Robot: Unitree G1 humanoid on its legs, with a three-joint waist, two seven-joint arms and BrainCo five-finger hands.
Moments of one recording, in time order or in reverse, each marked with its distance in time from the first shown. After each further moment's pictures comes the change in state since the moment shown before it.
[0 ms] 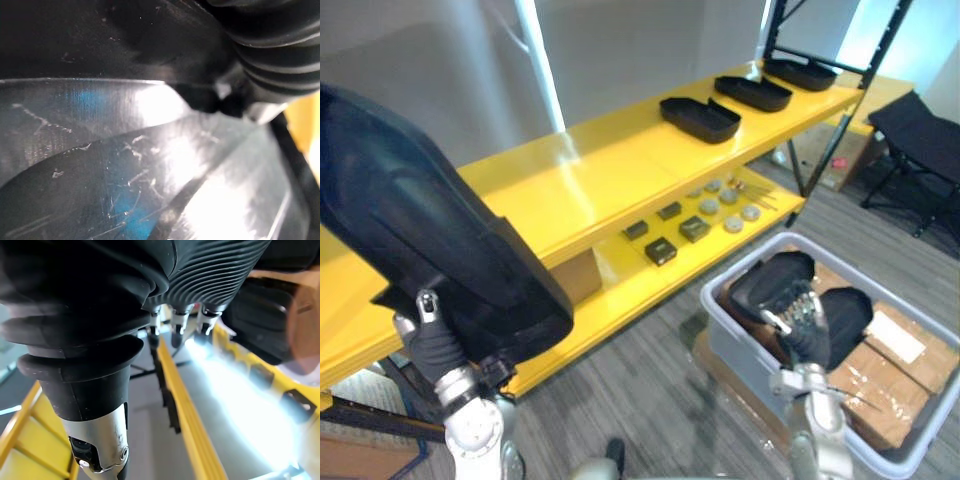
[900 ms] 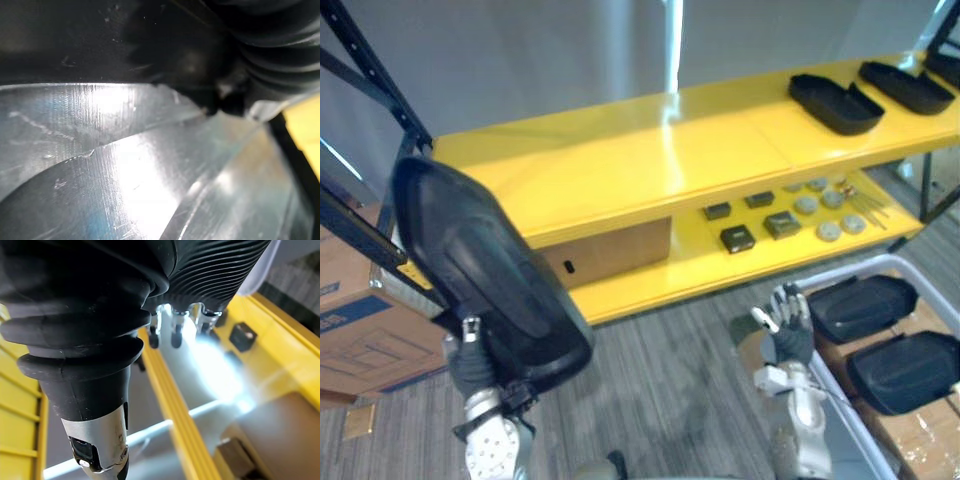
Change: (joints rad) left arm 0.110 -0.021 -0.135 0.037 -0.050 0.095 -0.109; right arm -0.002 0.062 -0.024 0.067 0.055 -0.057 -0.050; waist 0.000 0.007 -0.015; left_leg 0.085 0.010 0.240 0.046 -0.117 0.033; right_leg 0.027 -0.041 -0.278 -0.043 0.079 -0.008
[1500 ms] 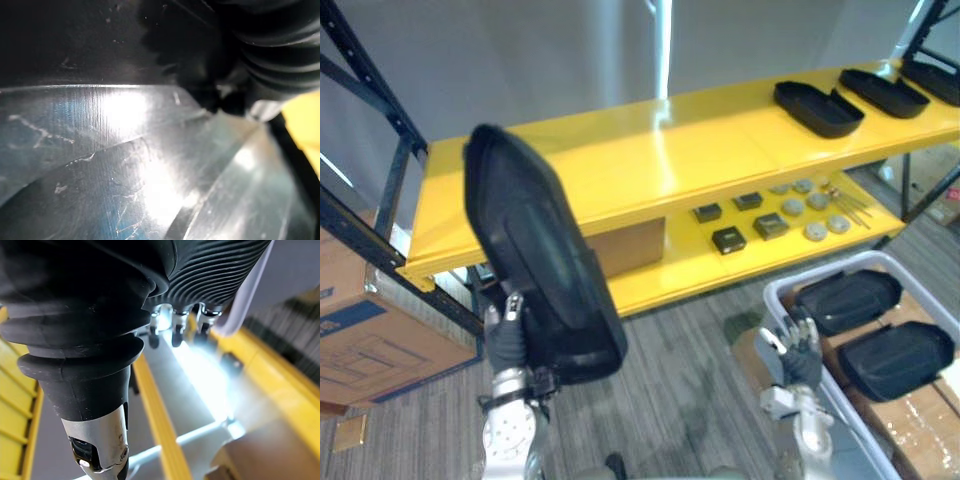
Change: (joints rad) left arm -0.132 0.088 -0.074 0.005 -0.038 -0.011 -0.052; right arm 0.118 0.003 -0.016 -0.009 -0.034 0.024 0.013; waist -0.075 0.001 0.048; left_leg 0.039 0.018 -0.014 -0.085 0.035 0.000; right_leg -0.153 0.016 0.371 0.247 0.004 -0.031
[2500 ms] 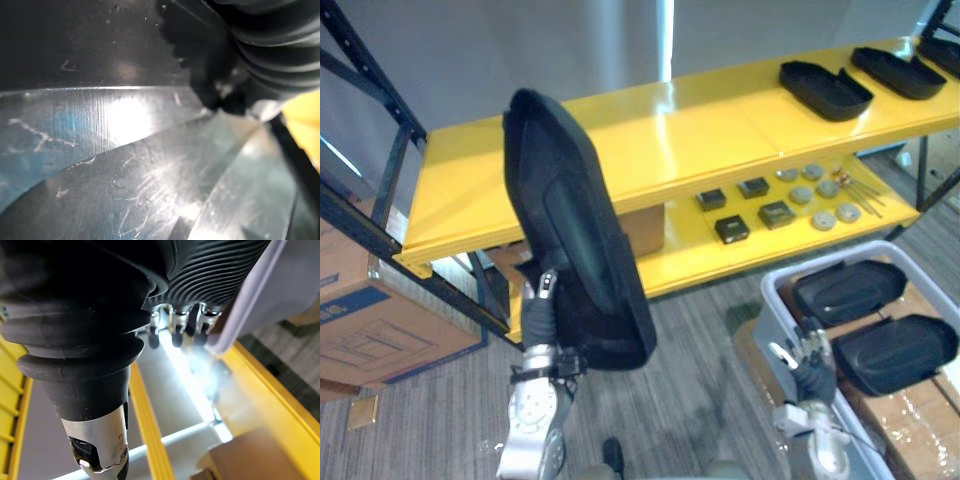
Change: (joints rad) left arm -0.063 -0.002 -0.127 0.029 -0.042 -0.010 -0.046; right arm 0.059 -0.008 0.026 -0.026 0.003 -0.003 0.038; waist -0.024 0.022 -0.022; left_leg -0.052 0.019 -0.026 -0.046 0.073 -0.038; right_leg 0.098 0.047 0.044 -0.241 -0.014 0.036
